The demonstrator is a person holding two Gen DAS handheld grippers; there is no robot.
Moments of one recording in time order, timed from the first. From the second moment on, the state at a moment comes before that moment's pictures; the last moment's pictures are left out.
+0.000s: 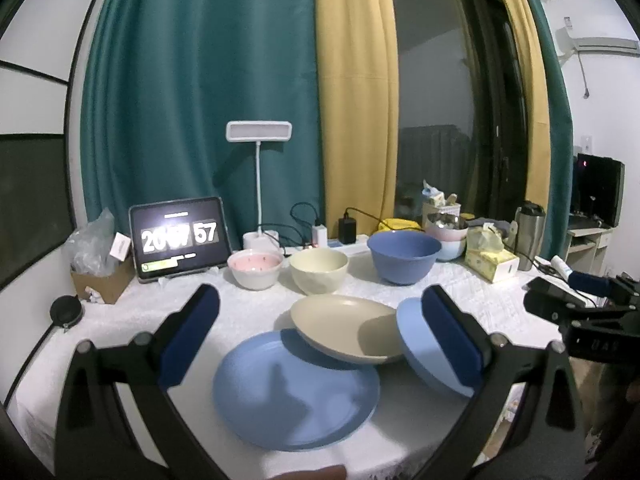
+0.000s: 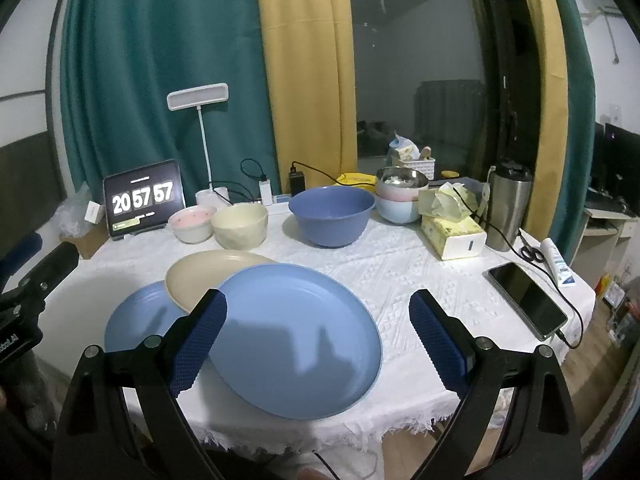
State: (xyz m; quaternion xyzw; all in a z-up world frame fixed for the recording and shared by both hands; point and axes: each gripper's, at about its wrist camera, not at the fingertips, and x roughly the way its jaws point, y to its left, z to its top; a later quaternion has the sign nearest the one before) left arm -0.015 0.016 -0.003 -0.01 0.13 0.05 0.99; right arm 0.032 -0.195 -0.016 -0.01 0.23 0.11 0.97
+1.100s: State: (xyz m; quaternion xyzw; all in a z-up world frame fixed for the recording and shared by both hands) left arm -0.010 0.011 -0.001 -0.01 0.14 0.04 0.99; right arm 0.033 -0.196 -0.017 -0.01 0.24 0.12 0.96
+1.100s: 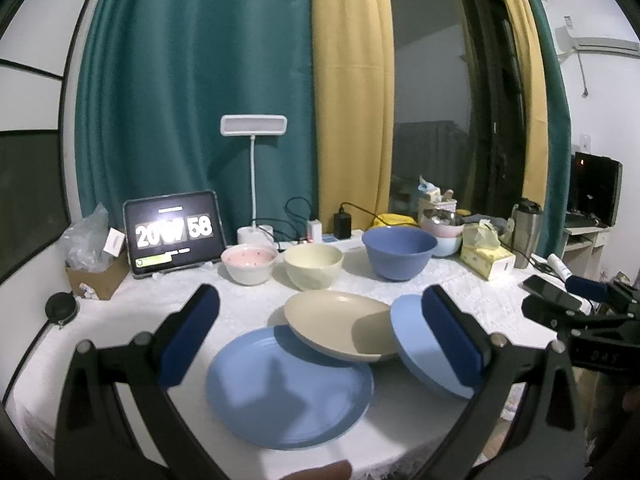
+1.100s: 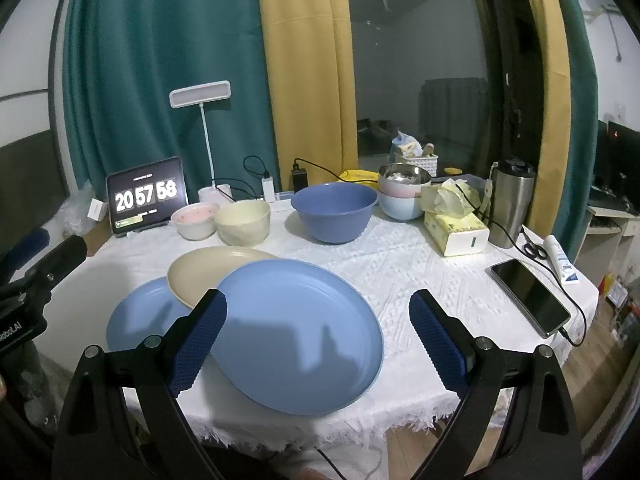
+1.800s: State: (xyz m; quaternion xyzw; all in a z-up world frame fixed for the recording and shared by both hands) left arm -0.010 0.010 -0.001 -0.01 0.14 0.04 0.99; right arm 0.031 -0.197 -0.019 -0.01 0.24 0.12 0.96
